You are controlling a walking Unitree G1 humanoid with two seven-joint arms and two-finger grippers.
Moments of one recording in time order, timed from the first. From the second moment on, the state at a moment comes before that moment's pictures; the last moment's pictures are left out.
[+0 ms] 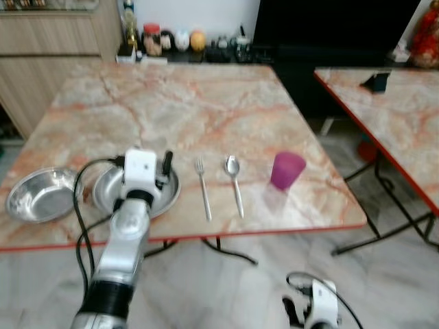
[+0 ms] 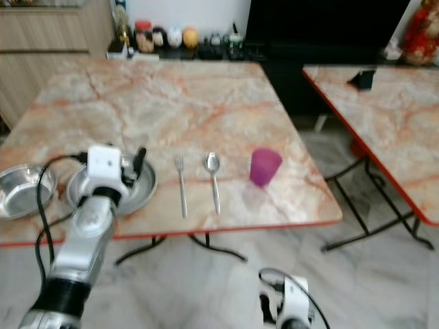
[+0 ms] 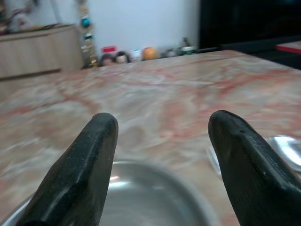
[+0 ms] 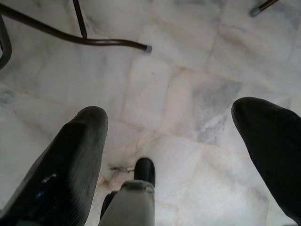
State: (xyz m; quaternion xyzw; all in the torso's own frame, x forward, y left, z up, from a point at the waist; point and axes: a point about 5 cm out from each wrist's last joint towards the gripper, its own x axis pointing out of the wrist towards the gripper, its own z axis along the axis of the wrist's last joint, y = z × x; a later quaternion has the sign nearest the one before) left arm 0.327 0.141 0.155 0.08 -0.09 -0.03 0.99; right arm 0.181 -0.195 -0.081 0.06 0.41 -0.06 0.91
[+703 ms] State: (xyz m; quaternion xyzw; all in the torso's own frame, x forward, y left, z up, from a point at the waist) left arm 0.328 0.153 0.153 0.12 -0.08 -0.02 0.99; right arm 0.183 -0.195 -0.080 0.06 0.41 -0.05 0.91
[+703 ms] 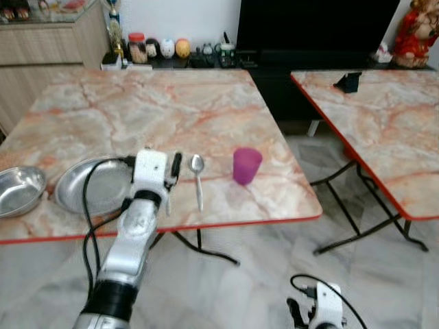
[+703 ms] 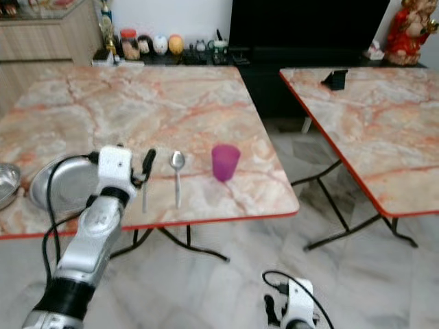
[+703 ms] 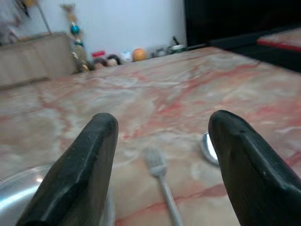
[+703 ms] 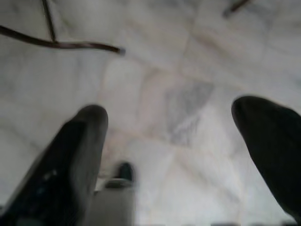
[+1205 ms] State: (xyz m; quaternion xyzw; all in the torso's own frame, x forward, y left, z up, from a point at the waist) left arm 0.347 0.180 0.135 0.24 -0.03 -0.02 0.97; right arm 0.181 -0.198 -0.081 0.06 0.41 -0.06 0.91
